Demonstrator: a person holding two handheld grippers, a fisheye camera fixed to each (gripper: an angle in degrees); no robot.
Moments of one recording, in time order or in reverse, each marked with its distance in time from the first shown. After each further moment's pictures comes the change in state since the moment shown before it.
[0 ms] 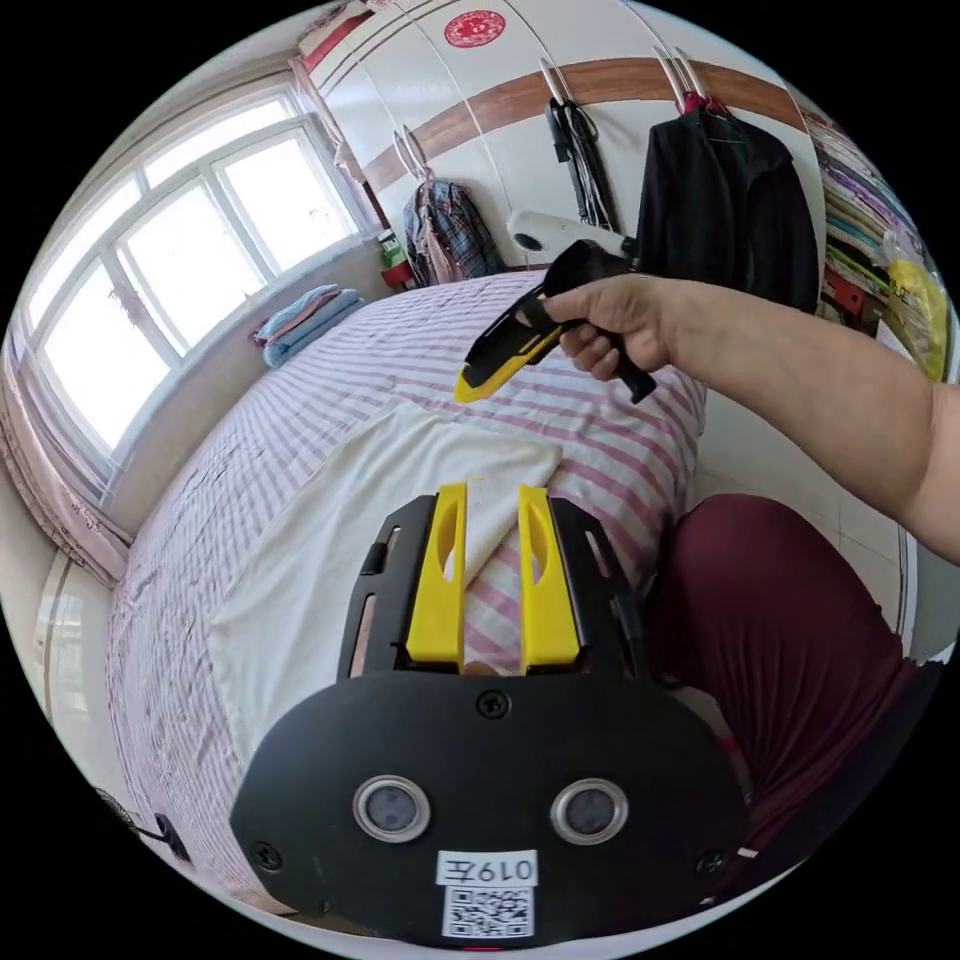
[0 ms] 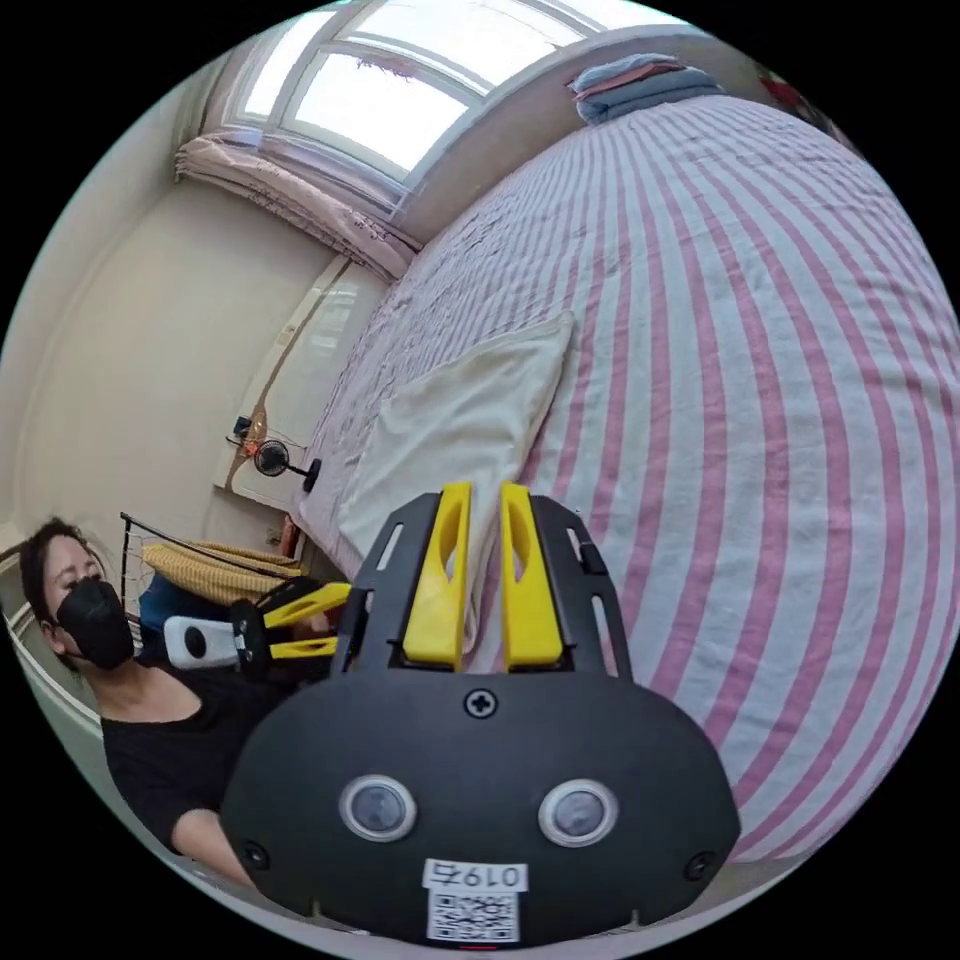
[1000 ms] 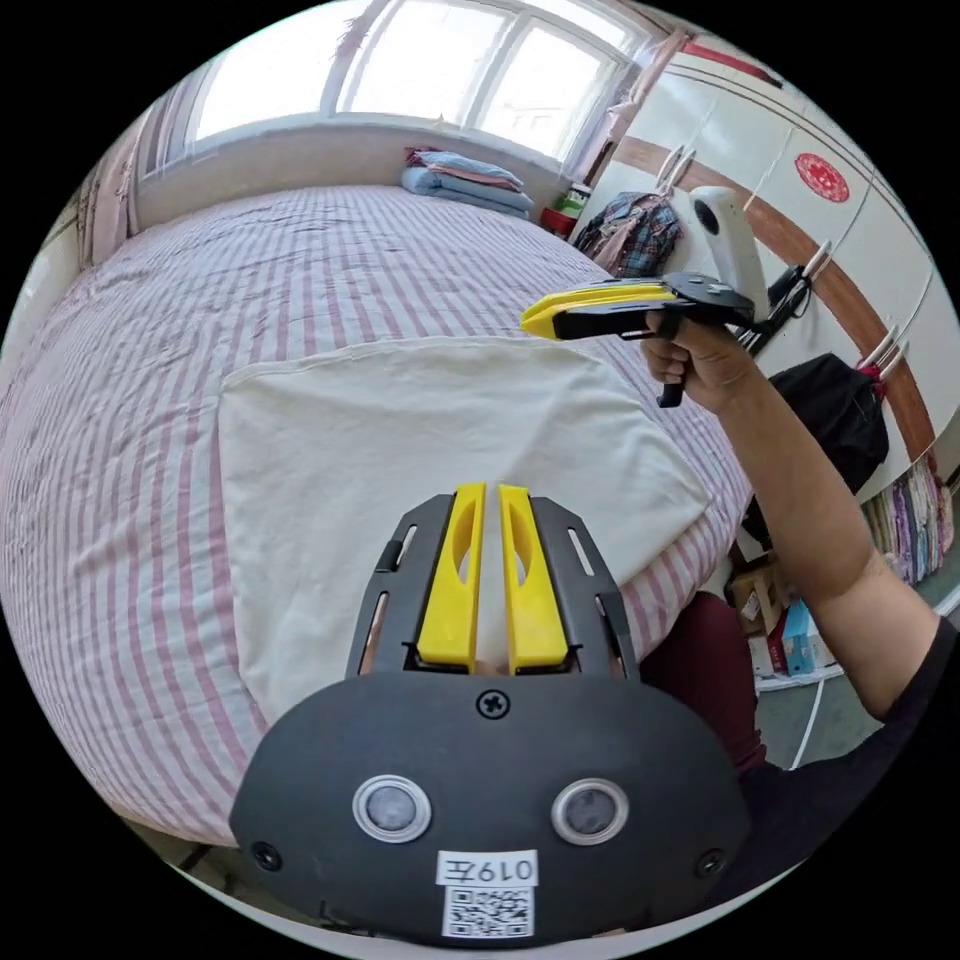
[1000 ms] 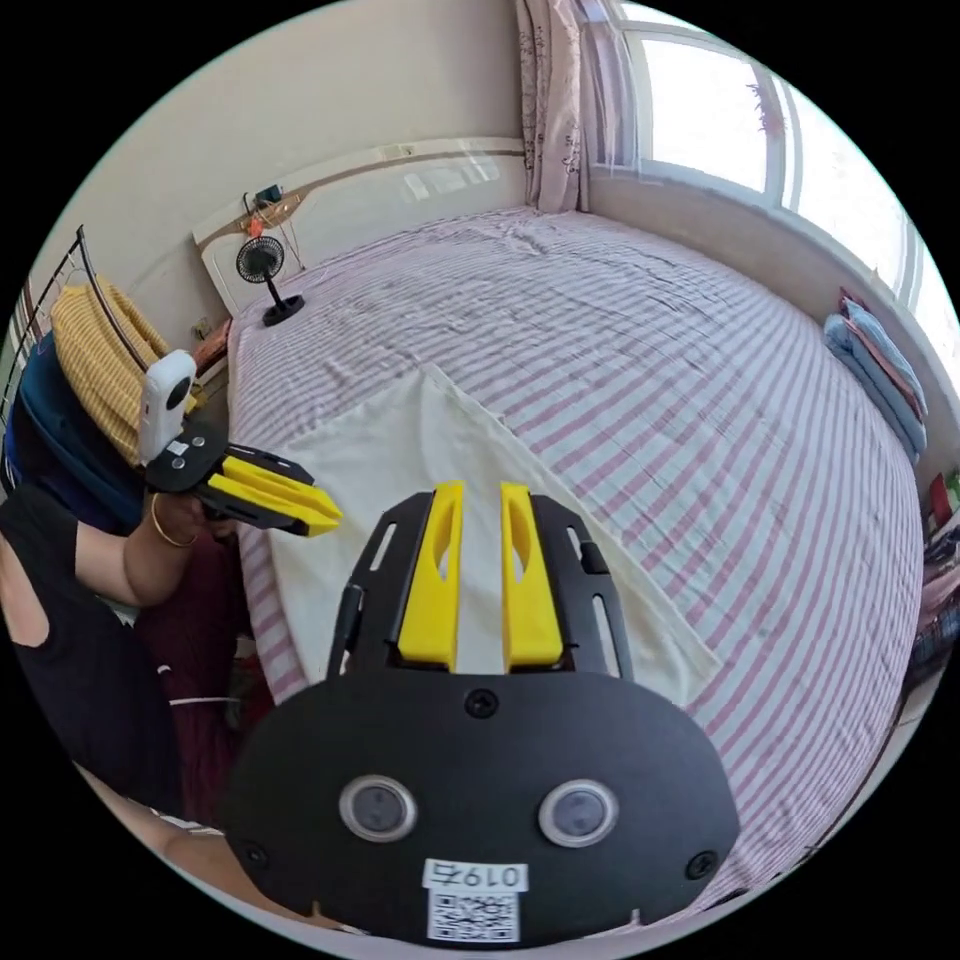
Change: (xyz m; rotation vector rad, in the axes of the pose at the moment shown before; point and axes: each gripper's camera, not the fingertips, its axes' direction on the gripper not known) left arm -0.410 0.347 0.126 -0.105 0.298 -0.683; right arm -0.294 -0.176 0.239 -0.234 0.311 -0.701
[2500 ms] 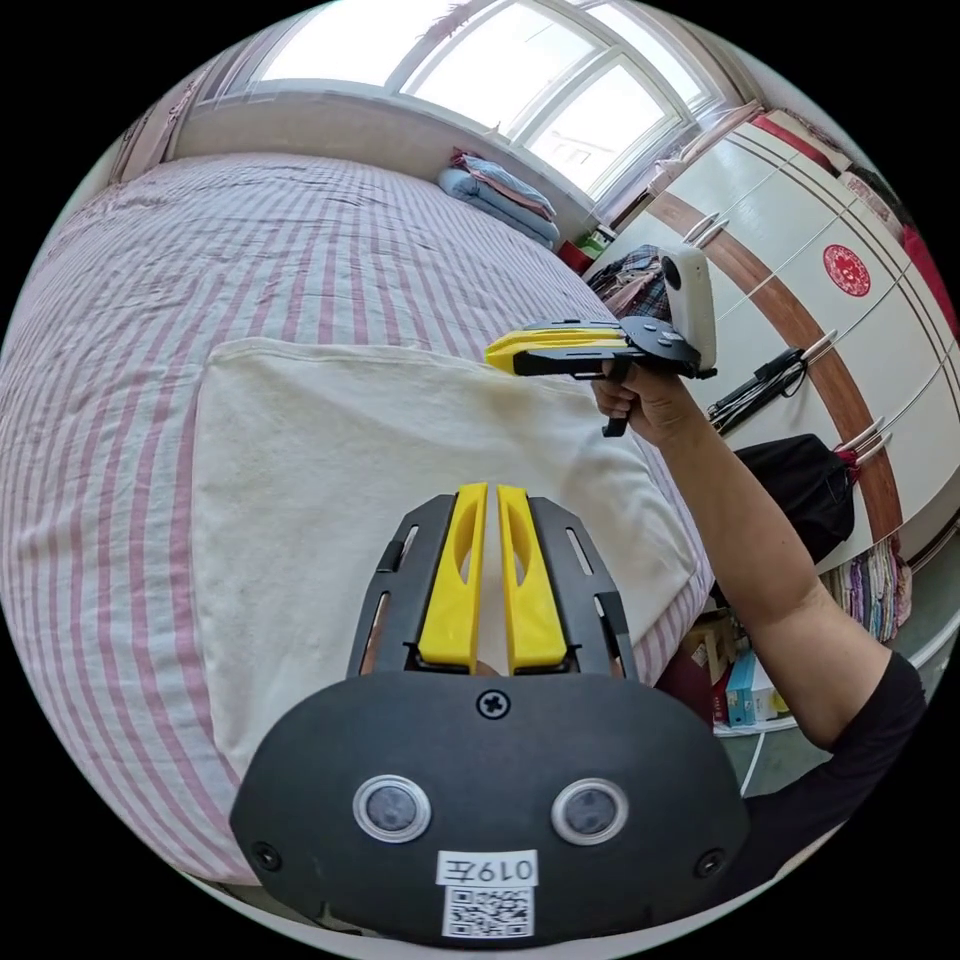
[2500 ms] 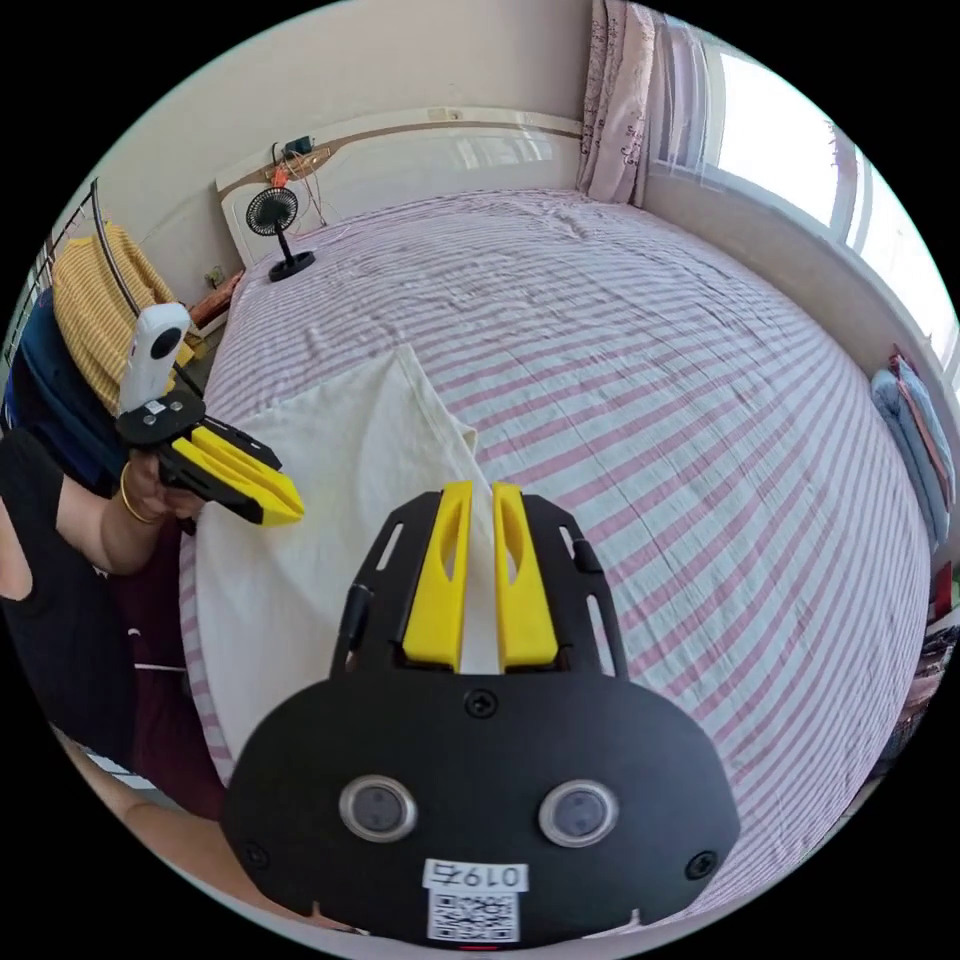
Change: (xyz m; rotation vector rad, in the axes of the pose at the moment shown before) left arm -0.301 0.035 0.140 0.045 0.105 -0.155; right arm 0.073 -0.193 0.069 -0.043 -0.080 -0.119
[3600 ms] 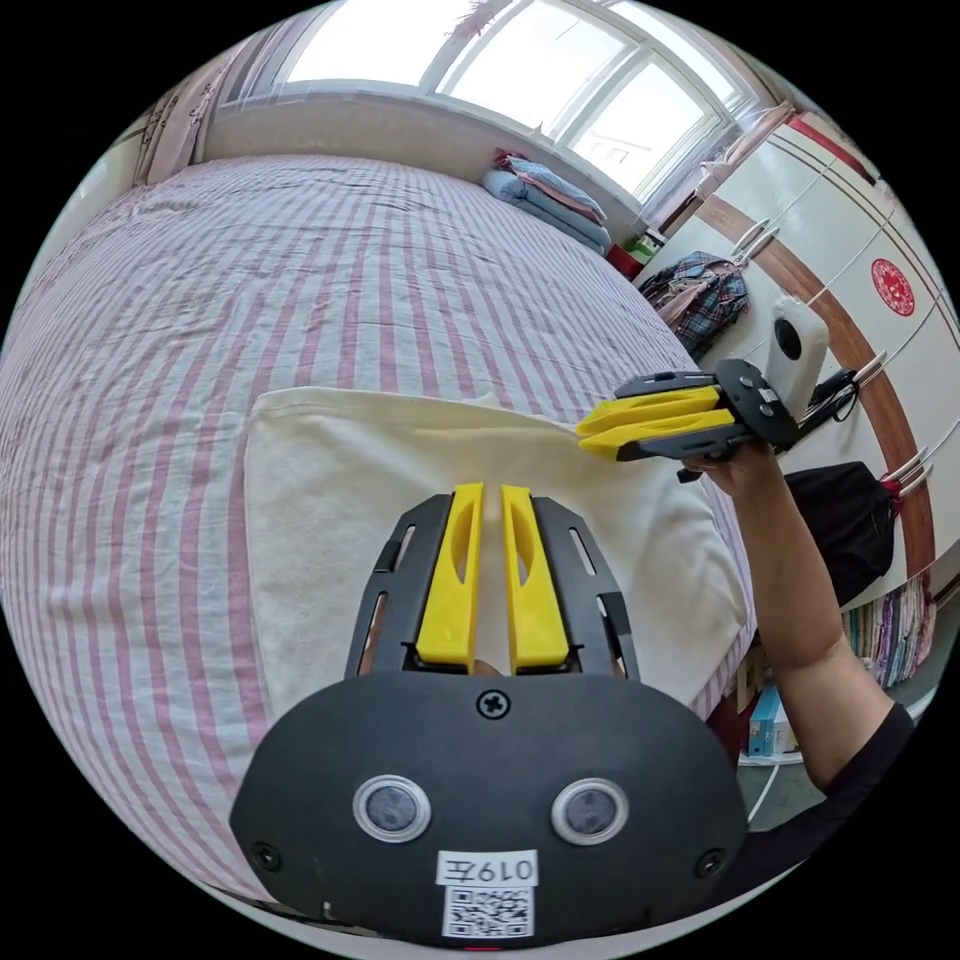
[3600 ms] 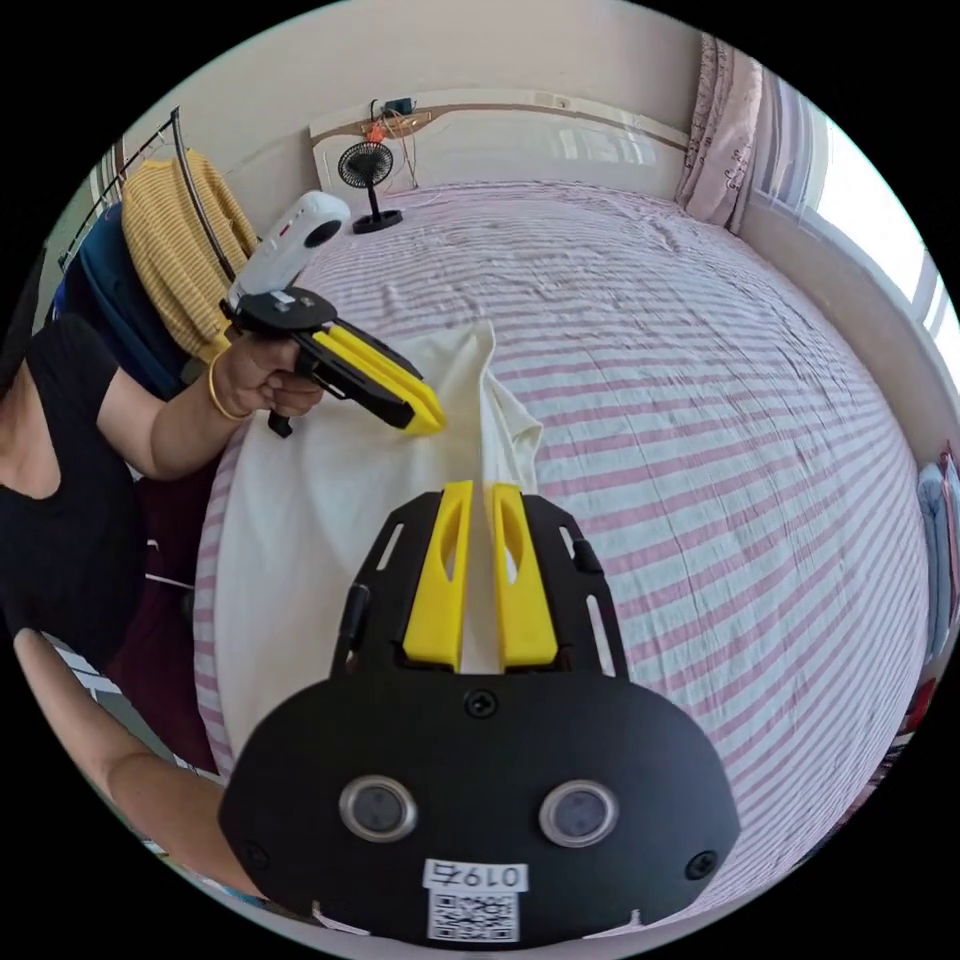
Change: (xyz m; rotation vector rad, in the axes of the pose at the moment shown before) left arm -0.082 -0.051 0.061 -0.006 -0.138 -0.045; right arm 0.027 -0.013 -0.005 -0.018 -0.088 -0.207
